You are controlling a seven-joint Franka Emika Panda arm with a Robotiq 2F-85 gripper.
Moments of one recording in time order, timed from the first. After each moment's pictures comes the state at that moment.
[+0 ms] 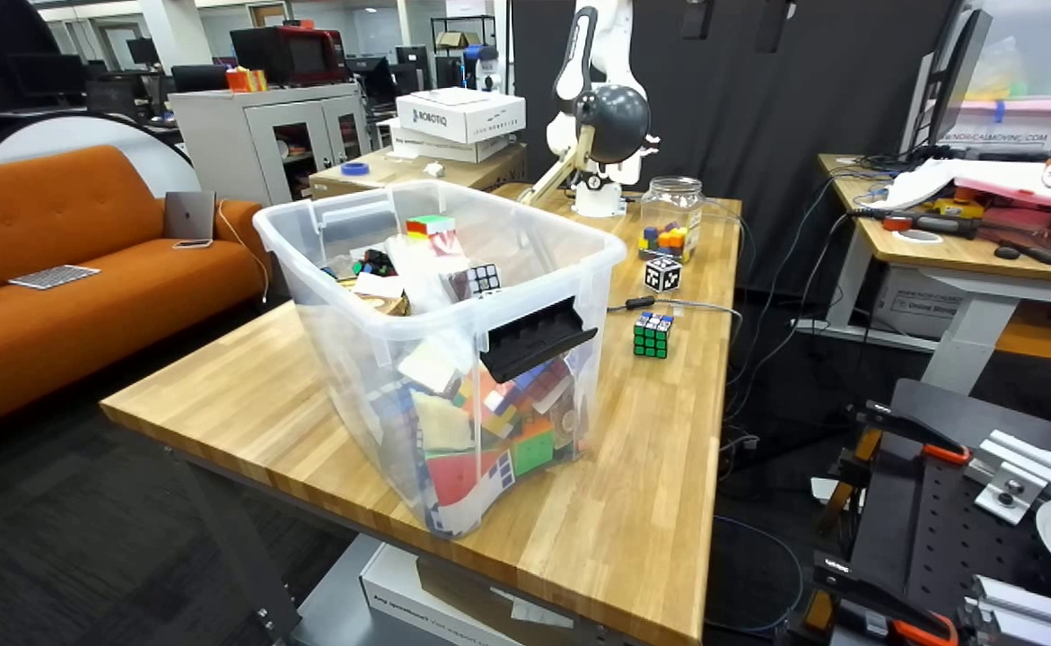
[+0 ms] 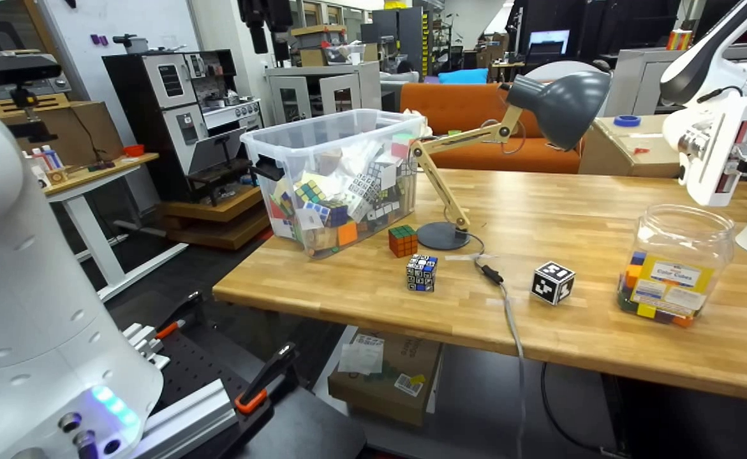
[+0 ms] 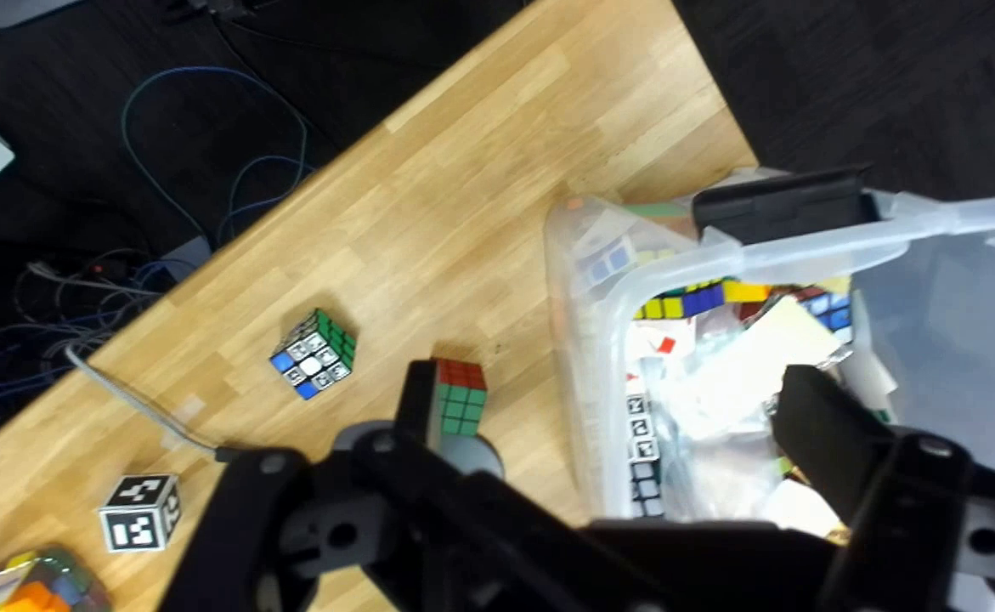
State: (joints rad) arm -0.04 -0.56 0.03 -2.36 0.11 1.89 0.28
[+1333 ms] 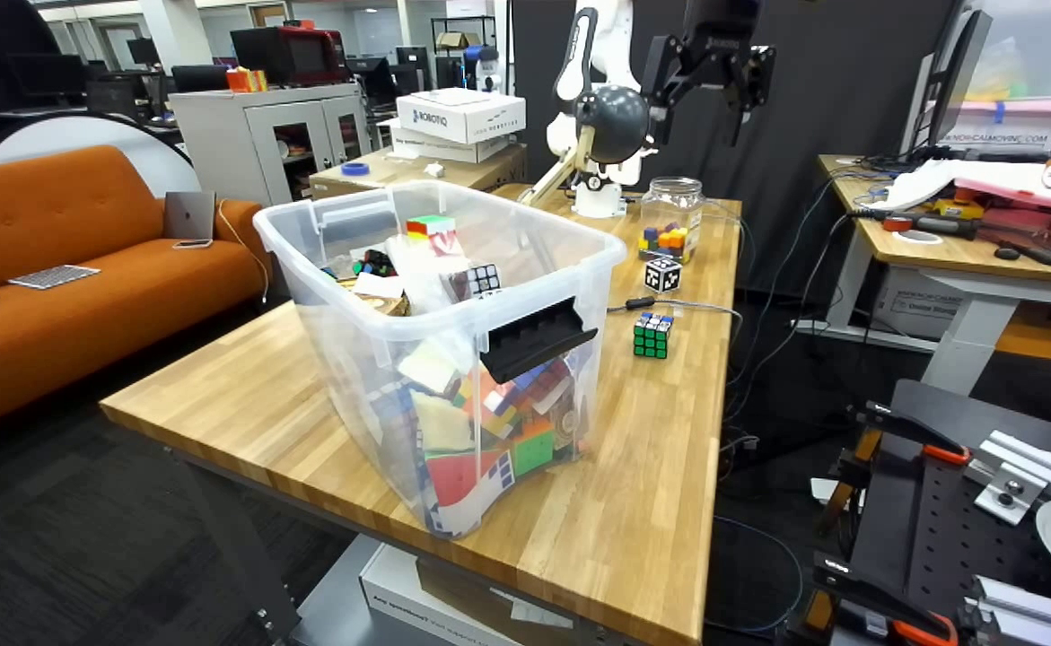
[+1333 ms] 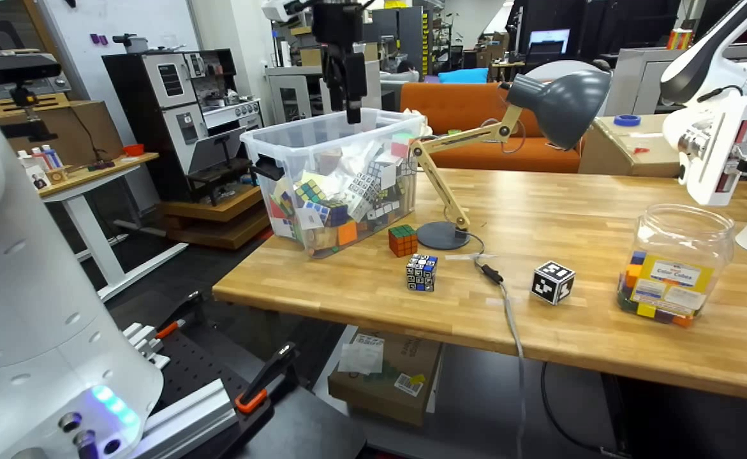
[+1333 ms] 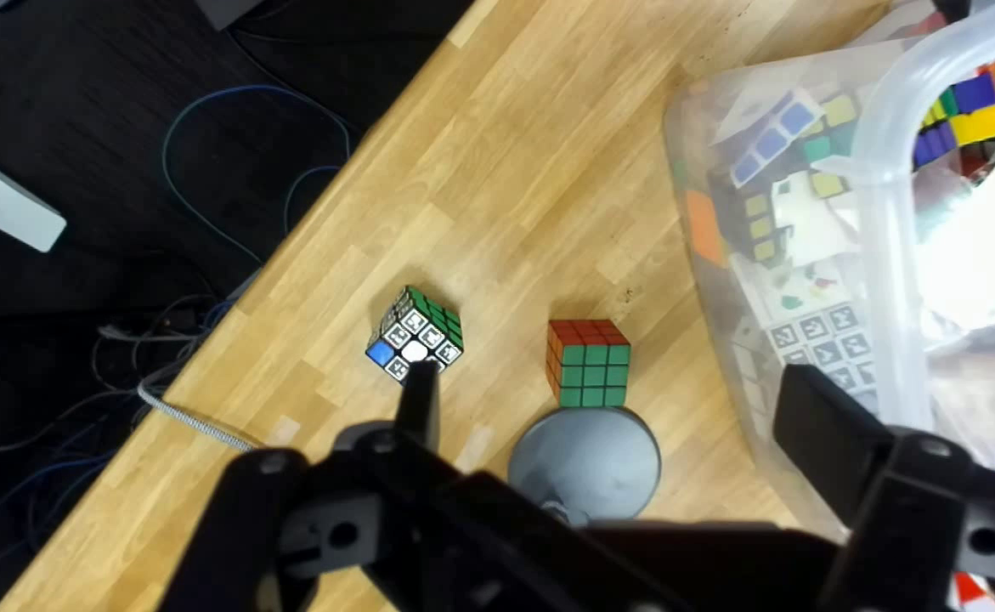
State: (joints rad) arm -0.14 -0.27 -0.05 -2.36 0.08 2.13 0.31
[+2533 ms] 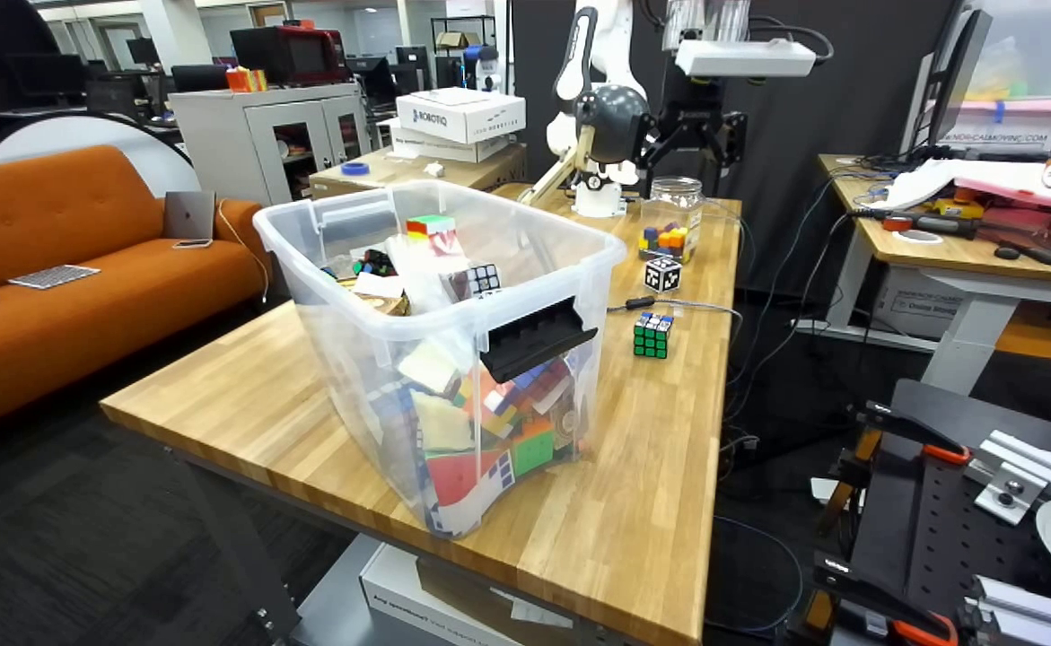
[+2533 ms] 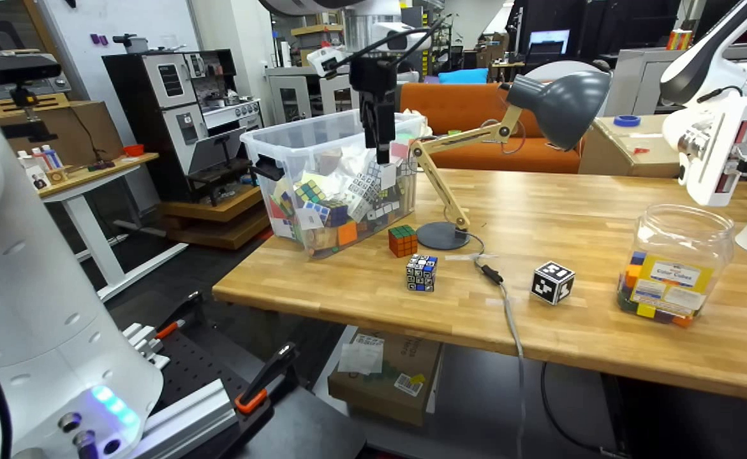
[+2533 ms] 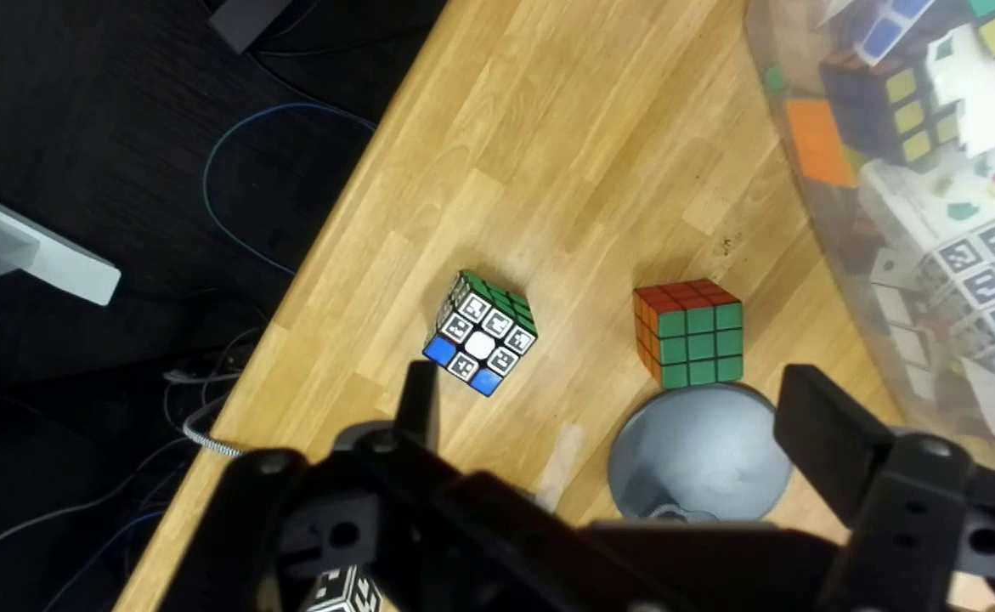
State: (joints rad) arm -0.14 -0.05 -0.10 -2.32 0.04 2.27 0.43
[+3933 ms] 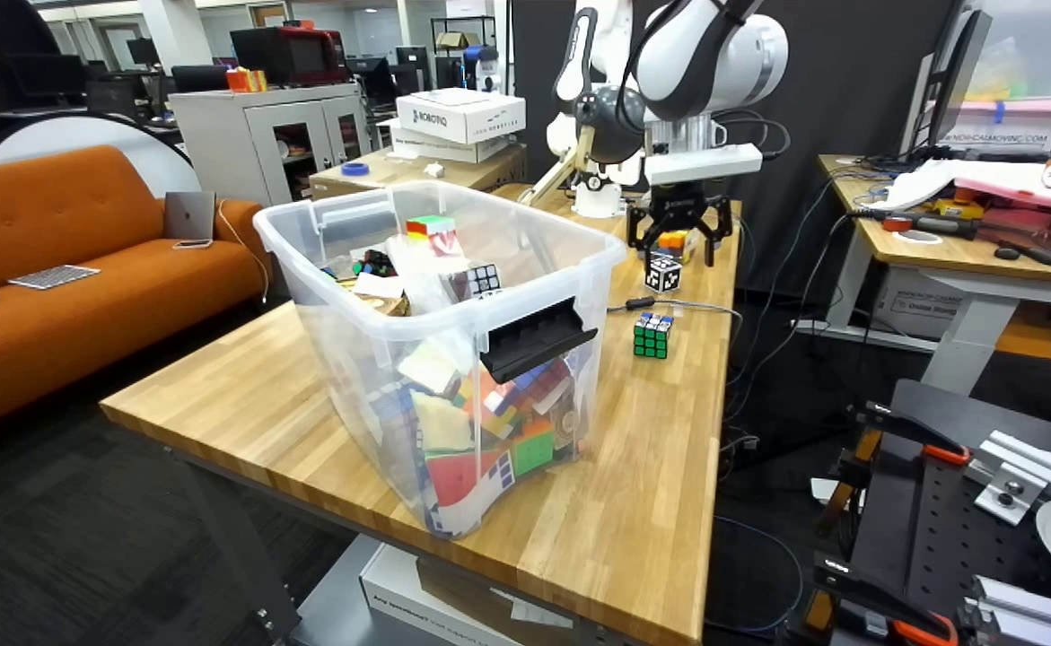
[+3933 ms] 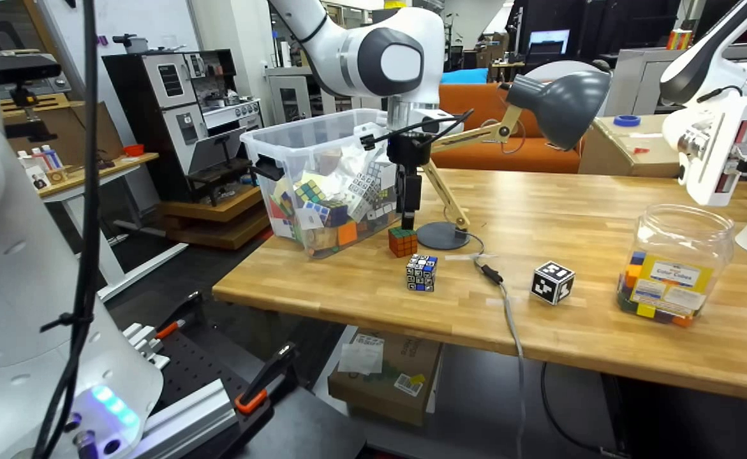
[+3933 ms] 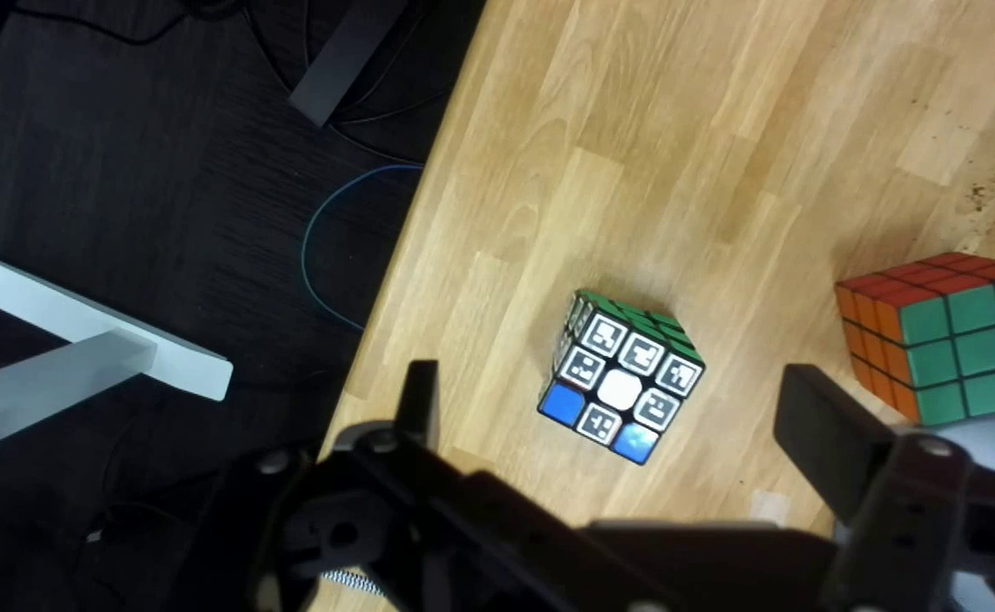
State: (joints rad) arm -0.14 0.30 -0.17 -2.18 0.02 2.33 0.55
